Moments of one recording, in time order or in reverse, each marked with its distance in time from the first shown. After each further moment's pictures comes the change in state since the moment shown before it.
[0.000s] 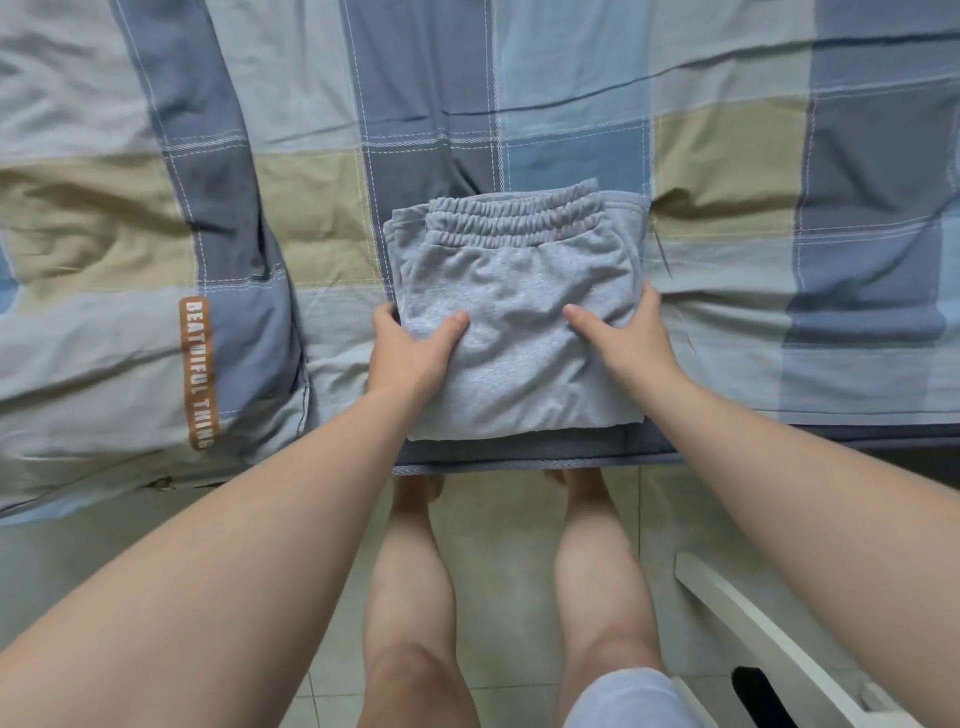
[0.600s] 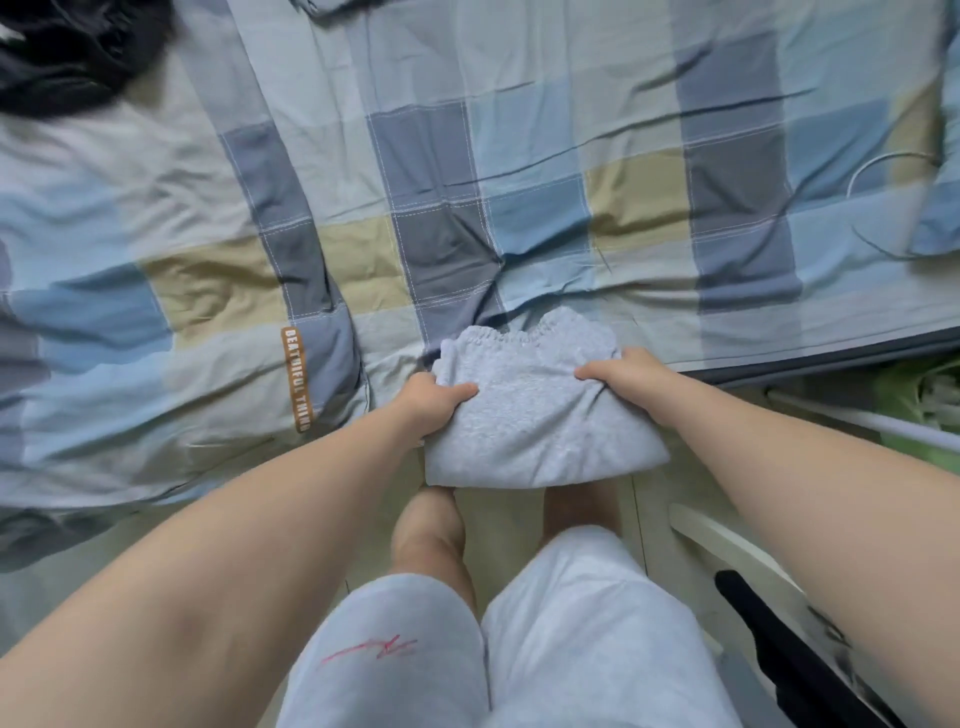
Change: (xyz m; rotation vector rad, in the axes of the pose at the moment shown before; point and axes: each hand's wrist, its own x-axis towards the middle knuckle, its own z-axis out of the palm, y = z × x) left_hand -0.108 0.030 -0.078 0.348 -0.405 -0.121; right_hand -0.131 -0.035 -0.058 -0.004 -0.257 0.304
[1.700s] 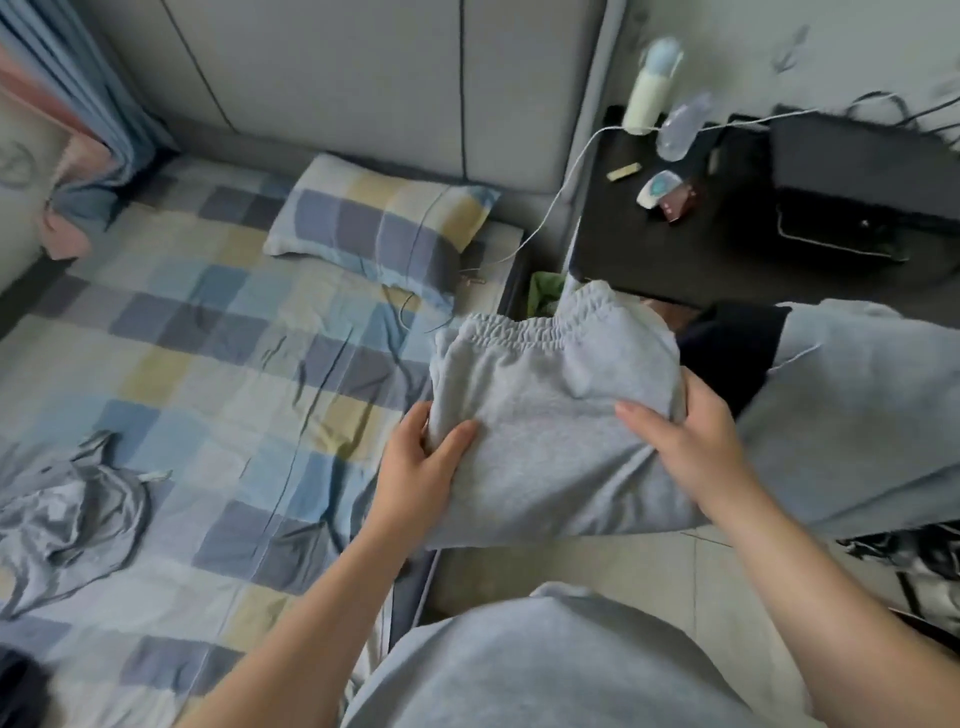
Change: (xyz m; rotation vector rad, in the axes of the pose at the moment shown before) left_hand -0.407 0.077 0.109 0.486 -0.320 1.256; right_hand -0.507 0.219 0.023 1.027 1.177 -0.584
